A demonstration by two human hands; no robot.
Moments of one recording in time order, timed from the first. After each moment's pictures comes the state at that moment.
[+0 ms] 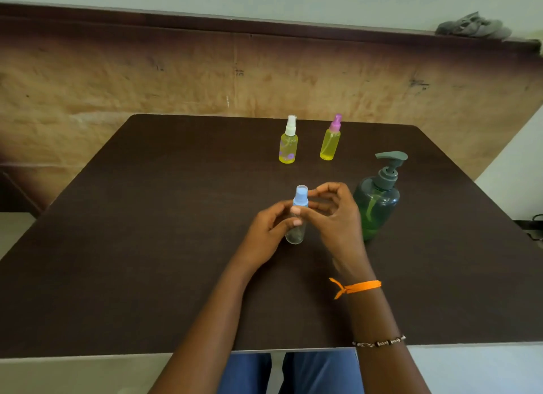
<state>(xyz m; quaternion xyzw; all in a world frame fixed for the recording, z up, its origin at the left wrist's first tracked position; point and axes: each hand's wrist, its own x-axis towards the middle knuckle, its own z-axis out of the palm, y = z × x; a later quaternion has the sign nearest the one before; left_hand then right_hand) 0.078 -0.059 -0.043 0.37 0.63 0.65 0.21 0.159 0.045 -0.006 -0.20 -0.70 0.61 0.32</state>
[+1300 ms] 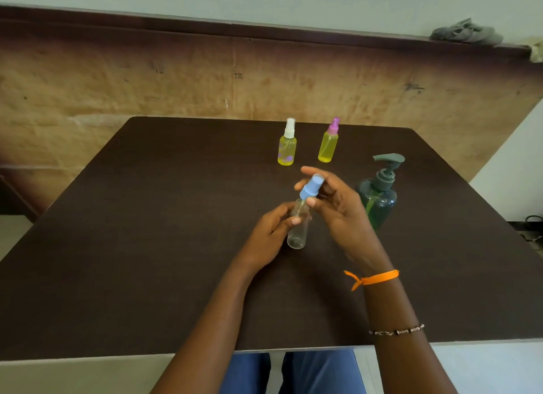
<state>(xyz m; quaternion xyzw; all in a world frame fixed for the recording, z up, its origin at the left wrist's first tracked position) 0.078 -0.055 -0.047 0.39 0.63 0.64 0.21 0.167 0.056 0.017 -0.04 -0.78 0.57 0.25</state>
